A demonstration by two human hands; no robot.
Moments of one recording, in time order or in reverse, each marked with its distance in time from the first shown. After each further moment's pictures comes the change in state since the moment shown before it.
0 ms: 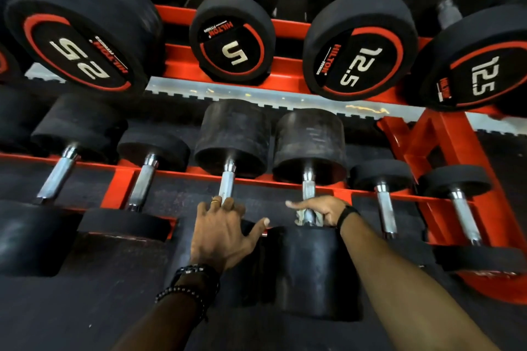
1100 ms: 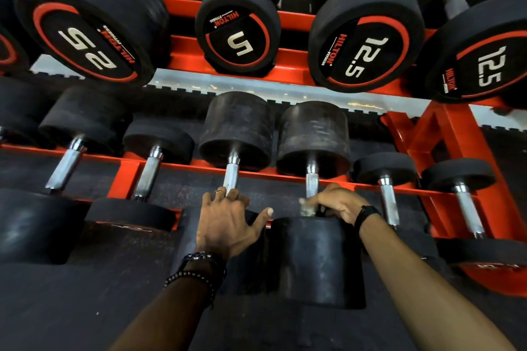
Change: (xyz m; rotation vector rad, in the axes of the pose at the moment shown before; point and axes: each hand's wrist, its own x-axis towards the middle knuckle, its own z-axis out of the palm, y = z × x) left_hand 0.000 -0.001 -0.008 -0.003 -0.081 -0.020; right_hand -0.027 0.003 0.001 -0.327 0.331 -0.164
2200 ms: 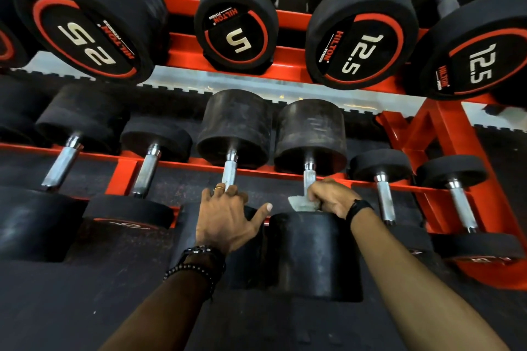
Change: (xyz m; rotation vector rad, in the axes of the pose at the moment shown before) left_hand -0.001 0.002 -0.003 -0.017 -0.010 -0.003; right_hand -0.019 -0.016 0.005 0.232 -0.018 0.049
